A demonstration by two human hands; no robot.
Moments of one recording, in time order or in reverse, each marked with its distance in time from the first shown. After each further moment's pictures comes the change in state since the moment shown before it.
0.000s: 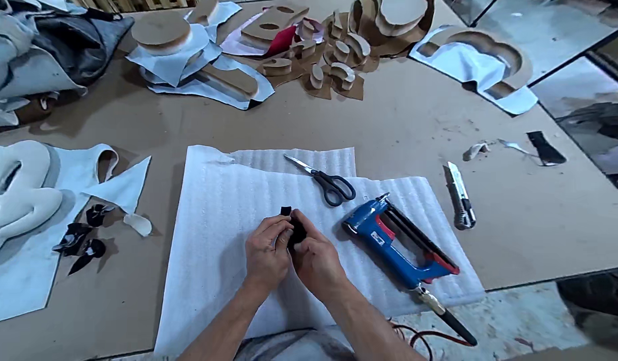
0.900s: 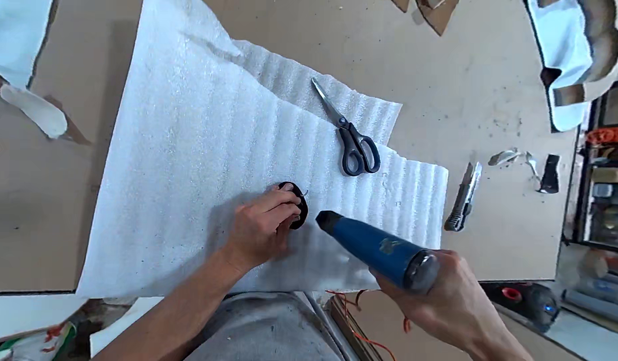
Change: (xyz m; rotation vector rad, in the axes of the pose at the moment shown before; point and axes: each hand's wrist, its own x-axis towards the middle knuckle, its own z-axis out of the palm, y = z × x) left_hand -0.031 -0.021 0.014 0.133 -0.097 0.134; right_hand -0.065 -0.140 -0.078 -1.783 -0.109 -0.209
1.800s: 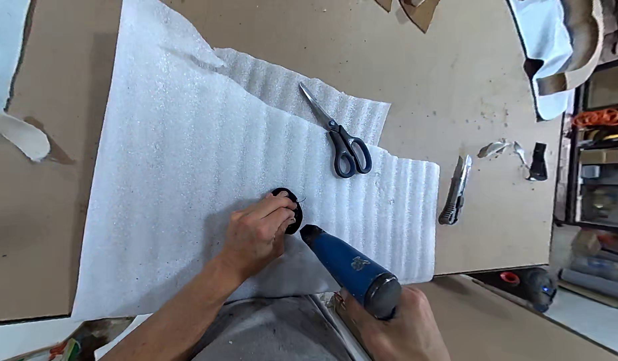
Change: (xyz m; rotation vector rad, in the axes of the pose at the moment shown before) left_hand 0.008 0.000 -0.004 0.082 -0.073 -0.003; right_hand -0.037 -0.051 0.037 0.121 0.019 0.288
